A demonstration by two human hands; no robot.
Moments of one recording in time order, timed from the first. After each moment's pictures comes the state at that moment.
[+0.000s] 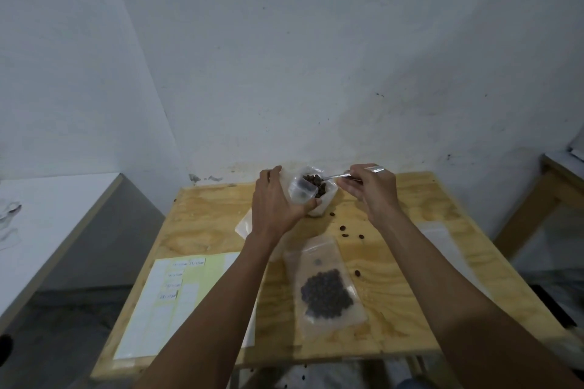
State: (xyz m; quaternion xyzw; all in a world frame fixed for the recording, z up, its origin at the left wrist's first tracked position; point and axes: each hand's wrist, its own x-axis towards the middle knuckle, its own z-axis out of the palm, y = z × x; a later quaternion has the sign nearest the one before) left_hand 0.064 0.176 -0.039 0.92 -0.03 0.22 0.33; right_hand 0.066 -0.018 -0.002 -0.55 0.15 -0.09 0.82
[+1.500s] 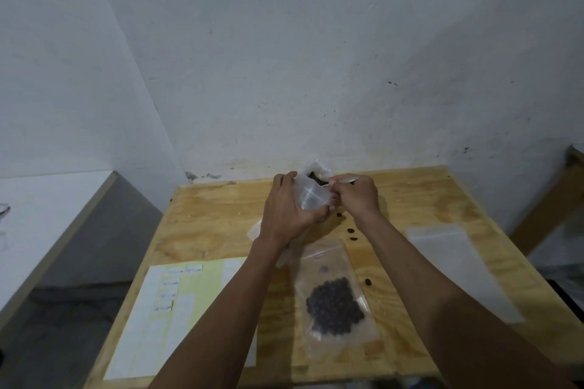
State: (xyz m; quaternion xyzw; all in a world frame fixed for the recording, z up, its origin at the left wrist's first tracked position) left_hand 0.084 0.168 -0.066 0.91 -0.08 0.17 0.38; right_hand 0.108 0.010 -0.054 -0.74 0.15 -0.08 0.65
